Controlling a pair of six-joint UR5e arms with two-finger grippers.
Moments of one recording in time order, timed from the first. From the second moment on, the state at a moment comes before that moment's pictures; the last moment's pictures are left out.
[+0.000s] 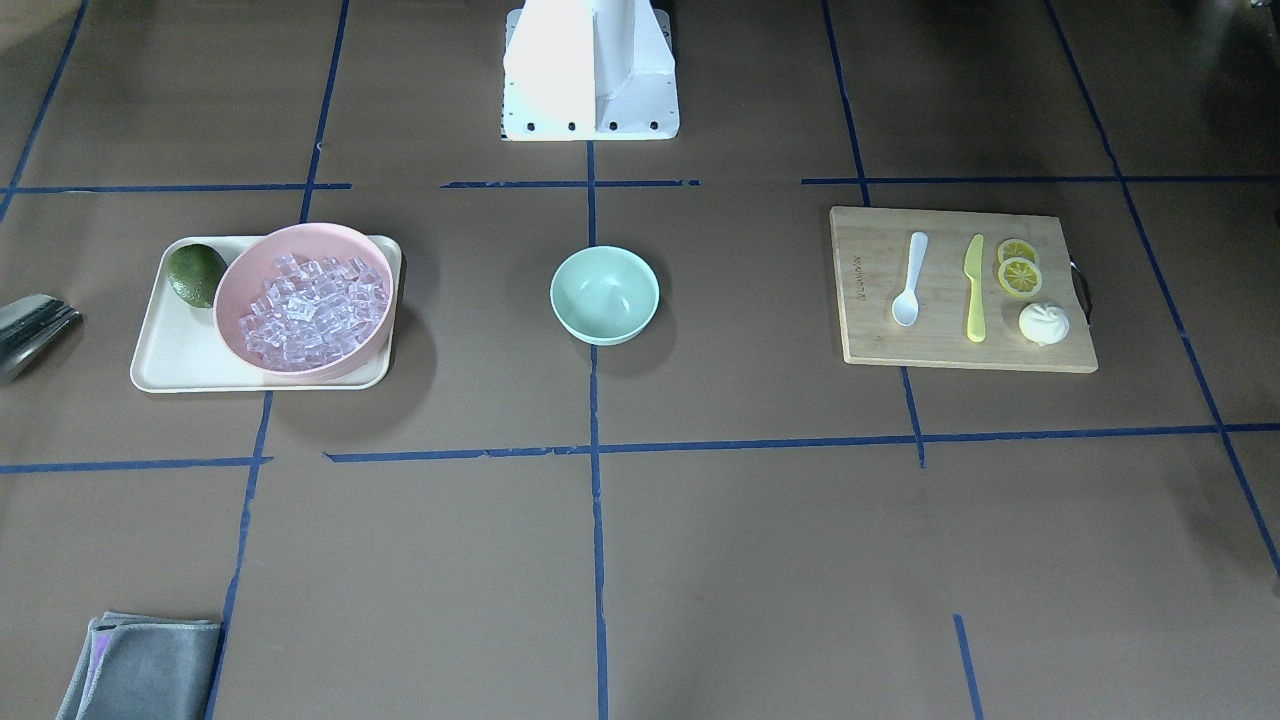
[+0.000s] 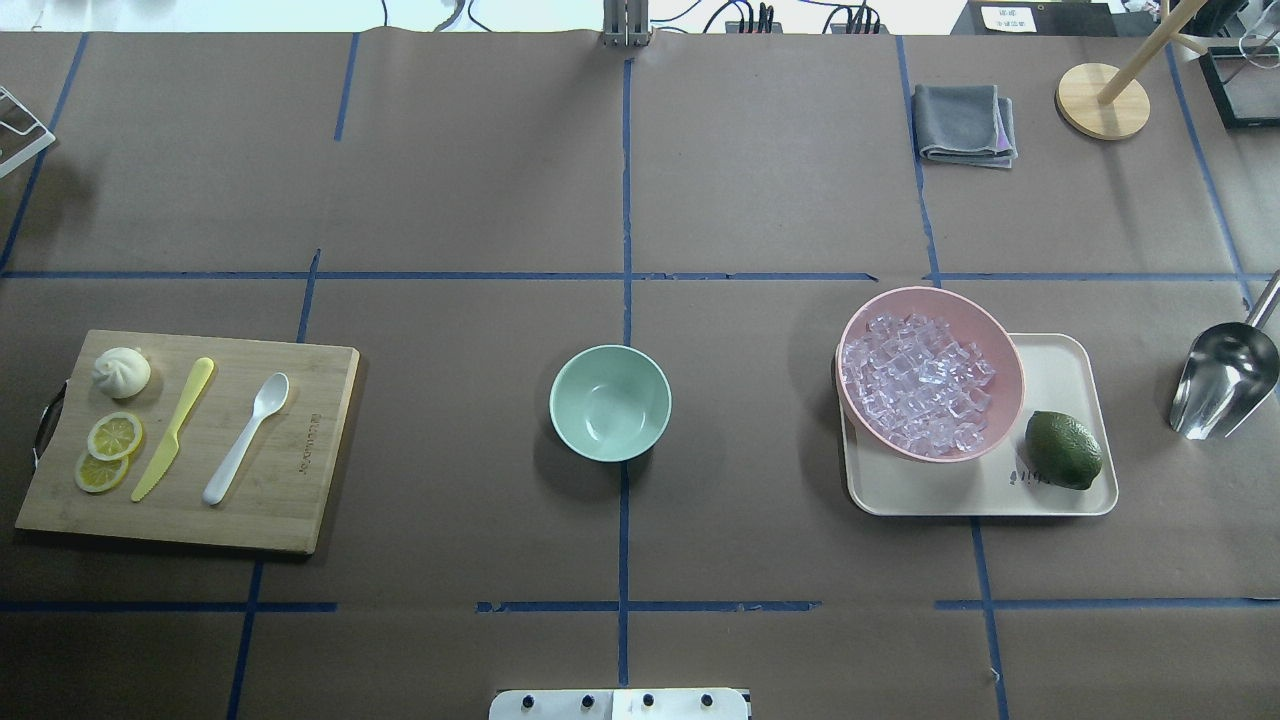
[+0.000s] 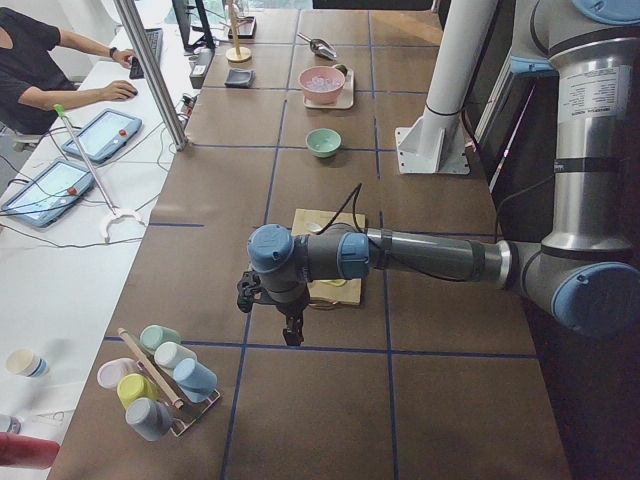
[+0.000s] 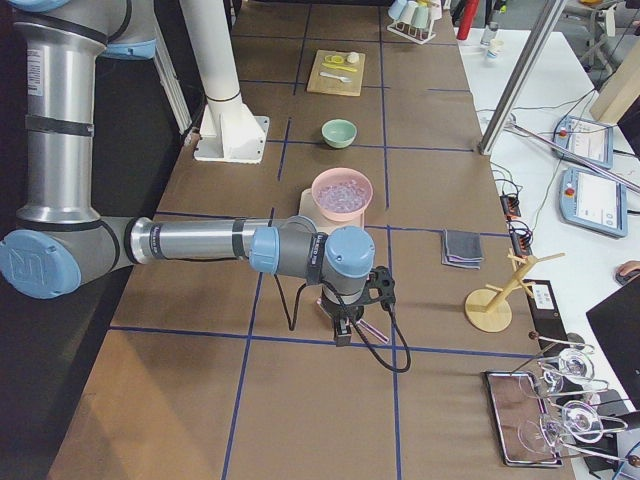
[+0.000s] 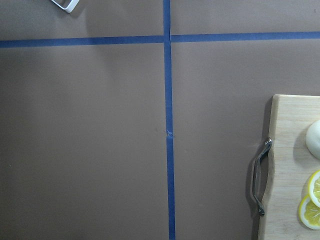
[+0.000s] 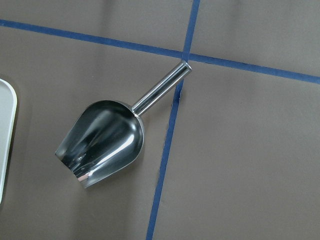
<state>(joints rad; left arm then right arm) -1.52 -1.50 -1.74 -1.39 -2.37 0.06 1.61 -1.68 1.76 -1.74 2.37 -0.27</state>
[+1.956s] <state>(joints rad) -0.94 -1.57 -1.92 -1.78 -2.27 -0.46 1.58 -1.72 1.82 -1.73 2.45 -0.26</state>
